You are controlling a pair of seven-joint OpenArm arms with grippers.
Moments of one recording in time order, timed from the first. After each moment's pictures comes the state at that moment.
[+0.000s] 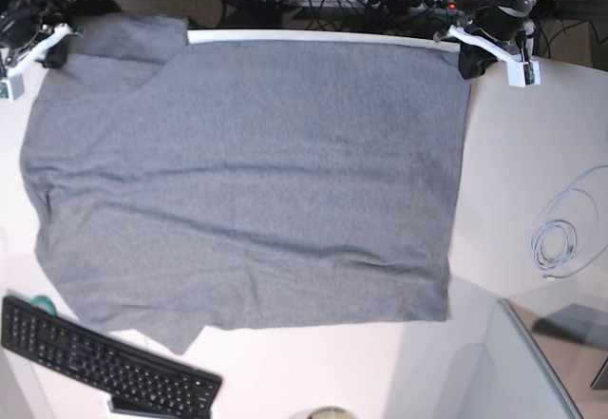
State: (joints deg) left arm 37.0 -8.1 -22.9 94.9 -26.7 -17.8 23.4; right arm -26.1 1.5 44.7 96.9 18.7 40.0 -54.3
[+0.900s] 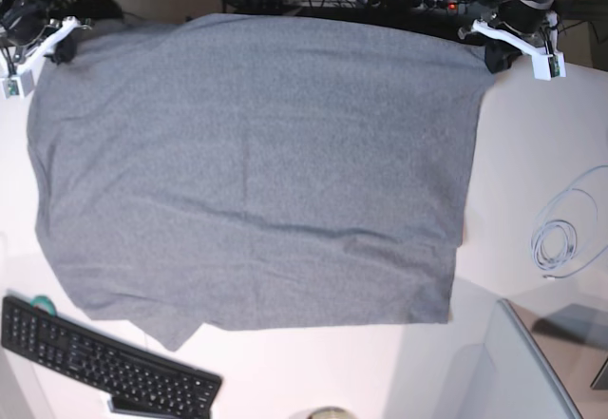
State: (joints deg) left arm 39.5 -7.8 -29.2 99.0 -26.9 -17.8 27.2; right arm -27.4 1.3 42.3 98.6 19.0 40.0 -56.9
